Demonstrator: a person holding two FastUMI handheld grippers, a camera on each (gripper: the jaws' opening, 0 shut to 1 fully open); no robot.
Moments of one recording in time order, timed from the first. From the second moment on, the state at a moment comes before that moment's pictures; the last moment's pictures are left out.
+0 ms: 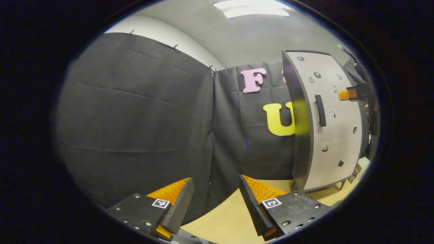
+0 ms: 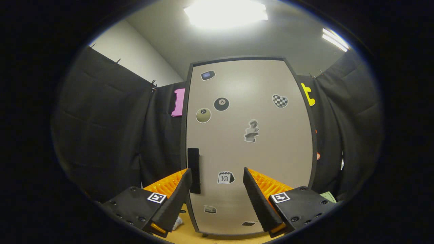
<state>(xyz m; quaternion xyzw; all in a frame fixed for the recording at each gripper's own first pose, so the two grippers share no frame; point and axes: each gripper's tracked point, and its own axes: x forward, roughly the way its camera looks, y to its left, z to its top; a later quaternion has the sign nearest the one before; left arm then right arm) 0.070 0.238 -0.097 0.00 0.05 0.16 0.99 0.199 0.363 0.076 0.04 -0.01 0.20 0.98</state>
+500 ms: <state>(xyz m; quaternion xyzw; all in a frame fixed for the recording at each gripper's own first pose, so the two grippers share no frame) 0.070 0.303 -0.127 0.00 0.07 0.20 0.98 0.254 0.428 0.054 0.06 0.04 0.20 0.98</state>
